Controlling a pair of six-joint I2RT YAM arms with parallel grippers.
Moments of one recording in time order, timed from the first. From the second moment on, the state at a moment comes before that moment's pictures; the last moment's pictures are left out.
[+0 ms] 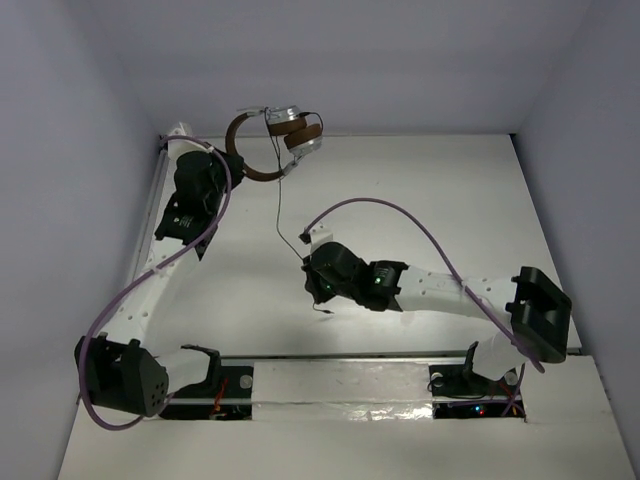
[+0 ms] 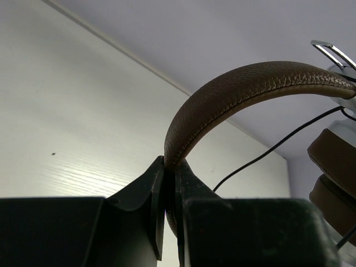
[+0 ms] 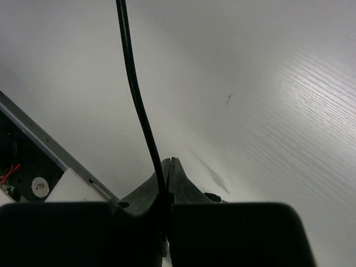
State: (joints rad) left arm -0.22 1.18 1.06 -0.07 -0.16 -0.79; right arm 1.14 1.54 1.07 -0.20 0.23 0.50
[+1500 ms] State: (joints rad) left arm -0.56 1.31 0.93 -0.13 -0.31 -0.59; right arm 1.19 1.54 1.57 -0.70 0.44 0.26
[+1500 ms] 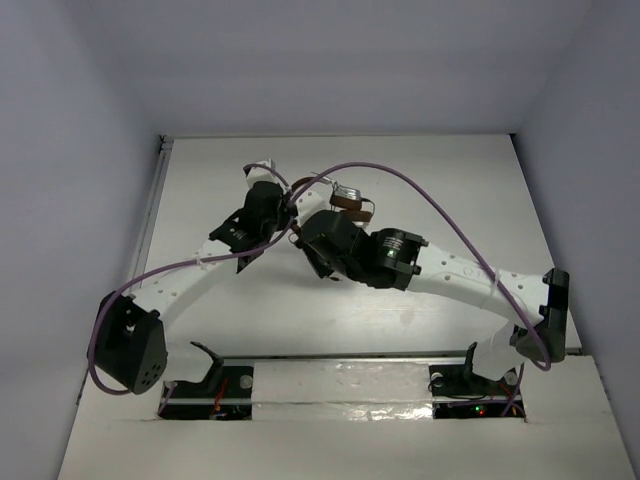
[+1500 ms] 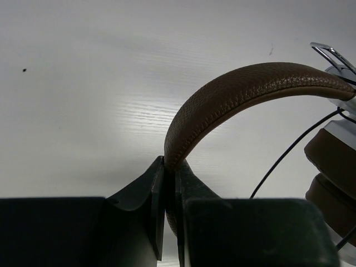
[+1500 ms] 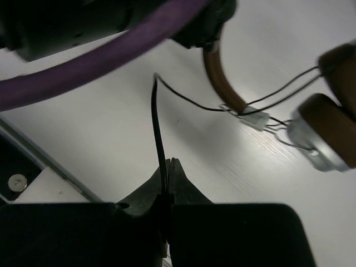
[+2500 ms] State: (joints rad) left arm -0.57 1.23 0.84 -0.13 -0.16 -0.55; right arm 1.10 1.41 1.54 -0.68 0.57 0.20
